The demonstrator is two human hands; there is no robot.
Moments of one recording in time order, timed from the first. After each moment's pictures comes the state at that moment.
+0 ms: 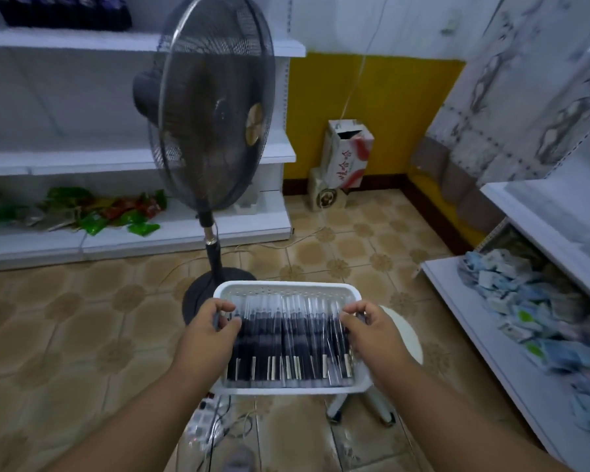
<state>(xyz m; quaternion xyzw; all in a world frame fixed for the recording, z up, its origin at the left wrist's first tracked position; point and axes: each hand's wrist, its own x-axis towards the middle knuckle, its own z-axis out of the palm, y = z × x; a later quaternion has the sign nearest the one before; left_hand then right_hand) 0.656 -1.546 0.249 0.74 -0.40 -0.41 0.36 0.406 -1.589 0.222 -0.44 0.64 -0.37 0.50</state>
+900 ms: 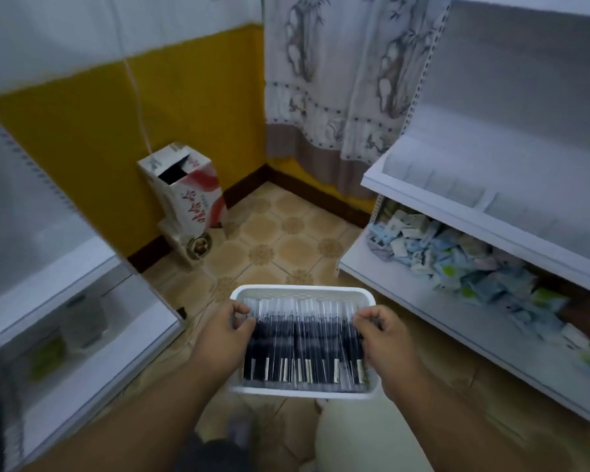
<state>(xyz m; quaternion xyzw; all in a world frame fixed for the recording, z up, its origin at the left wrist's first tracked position) 0.417 -2.091 0.235 0.57 -0.66 -0.47 0.11 0.217 -1.954 0.189 -0.14 0.77 -0.51 0.35</state>
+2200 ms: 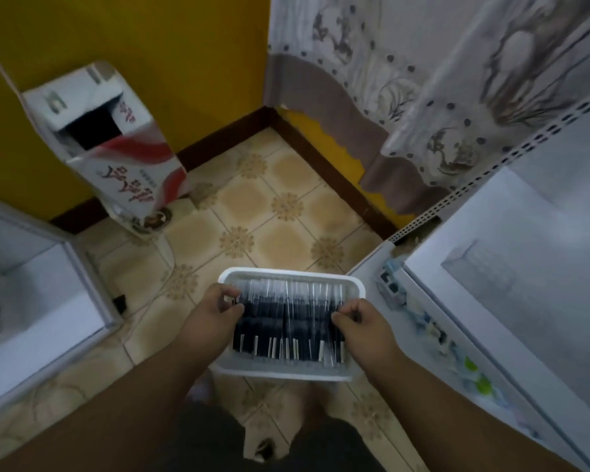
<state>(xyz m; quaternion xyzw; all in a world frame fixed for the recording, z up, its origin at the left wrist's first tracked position) 0.116 -2.436 0.081 0.66 -0.52 -0.54 0.06 -0.104 -2.332 0.069 -0.24 0.81 -0.27 0.45</state>
